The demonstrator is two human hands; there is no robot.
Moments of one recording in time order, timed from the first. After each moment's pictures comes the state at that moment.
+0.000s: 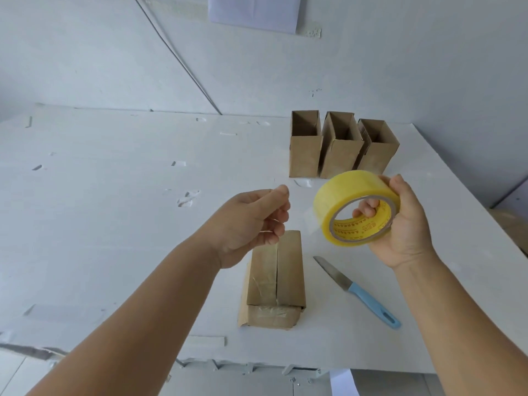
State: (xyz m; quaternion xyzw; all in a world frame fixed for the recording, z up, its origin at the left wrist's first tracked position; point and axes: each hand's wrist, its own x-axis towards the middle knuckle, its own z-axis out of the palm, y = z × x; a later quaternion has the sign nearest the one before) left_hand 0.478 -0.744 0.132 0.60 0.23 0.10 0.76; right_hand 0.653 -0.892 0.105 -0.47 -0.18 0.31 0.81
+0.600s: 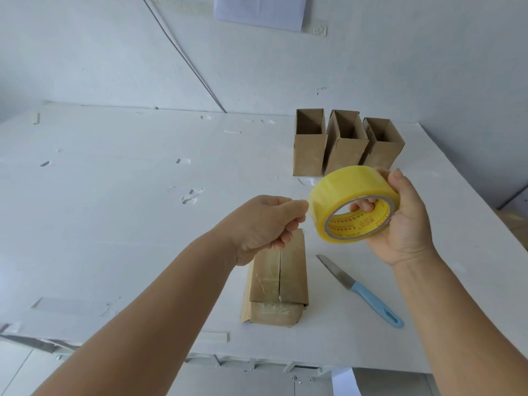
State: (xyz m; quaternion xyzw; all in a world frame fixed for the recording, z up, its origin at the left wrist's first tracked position) left_hand 0.484 -0.757 0.139 0.68 0.26 0.05 0.68; right_hand 0.649 -0.886 0.105 -0.43 -0.24 0.32 0.81
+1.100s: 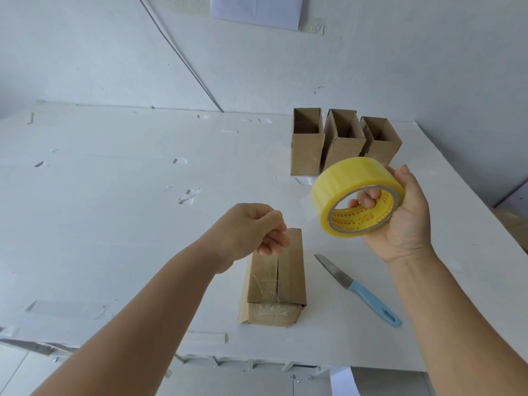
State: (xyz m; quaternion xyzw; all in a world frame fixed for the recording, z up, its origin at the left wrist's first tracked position) left_hand 0.473 -0.744 0.120 0.70 0.28 0.06 0.65; right_hand 0.653 -0.883 0.105 -0.40 -0.22 0.31 0.83
